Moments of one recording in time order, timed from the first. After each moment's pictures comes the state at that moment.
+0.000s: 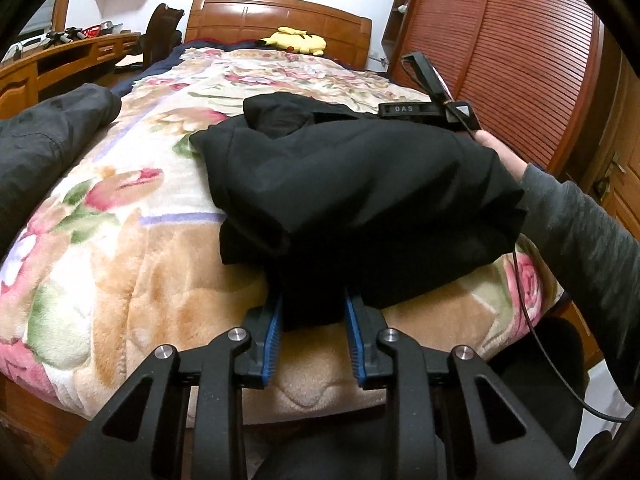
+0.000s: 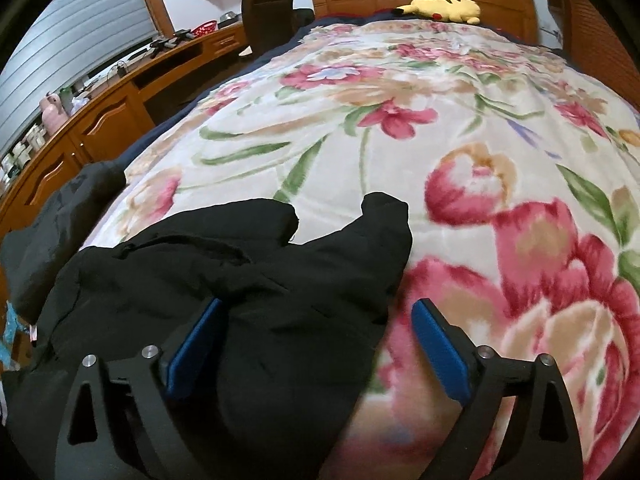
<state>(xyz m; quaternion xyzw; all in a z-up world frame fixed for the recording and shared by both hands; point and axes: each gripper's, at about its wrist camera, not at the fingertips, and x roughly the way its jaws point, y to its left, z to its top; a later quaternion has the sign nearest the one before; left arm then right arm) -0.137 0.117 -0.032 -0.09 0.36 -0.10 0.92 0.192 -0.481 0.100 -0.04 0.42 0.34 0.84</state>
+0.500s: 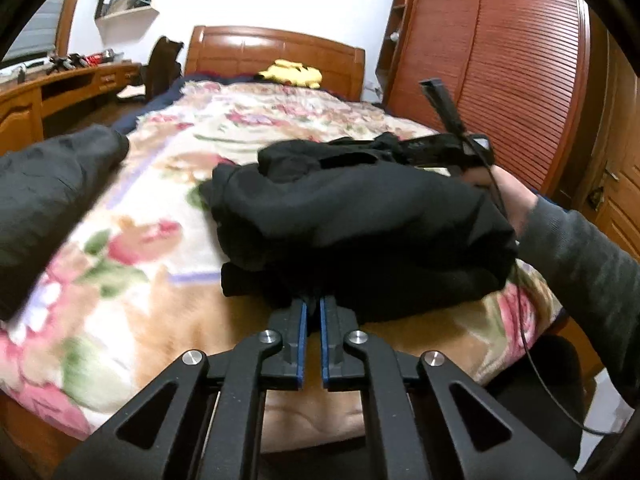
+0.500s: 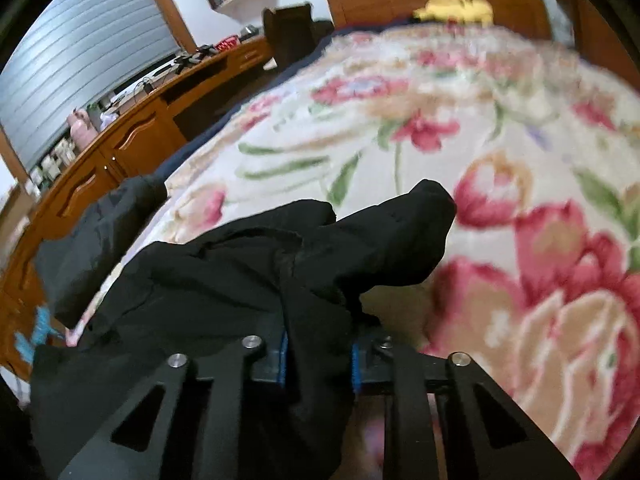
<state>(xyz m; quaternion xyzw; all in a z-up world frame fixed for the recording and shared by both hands) -0.140 0.143 -0.004 -0.08 0.29 -0.10 0.95 0.158 -0.486 0.131 -0.03 0.38 0.38 0.85</state>
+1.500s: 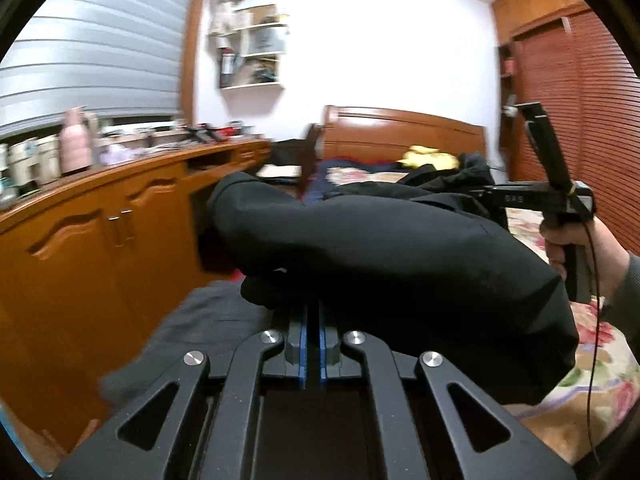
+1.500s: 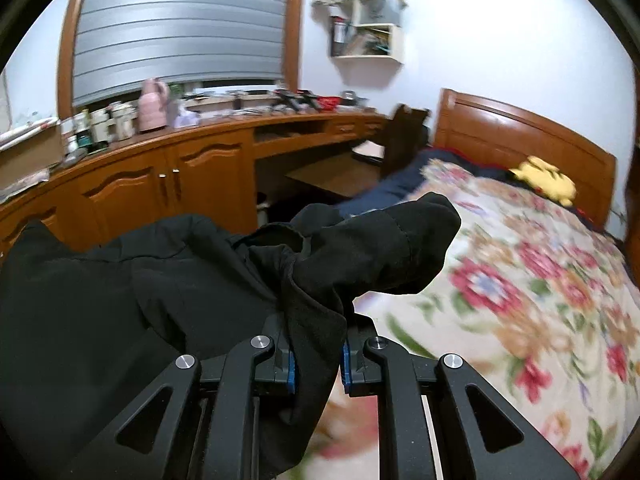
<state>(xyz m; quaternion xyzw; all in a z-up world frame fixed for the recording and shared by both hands) -0.131 0.422 0.099 -0.04 0.18 0.14 0.97 0.088 -0.218 0.256 -0.15 0.20 0.46 0.85</state>
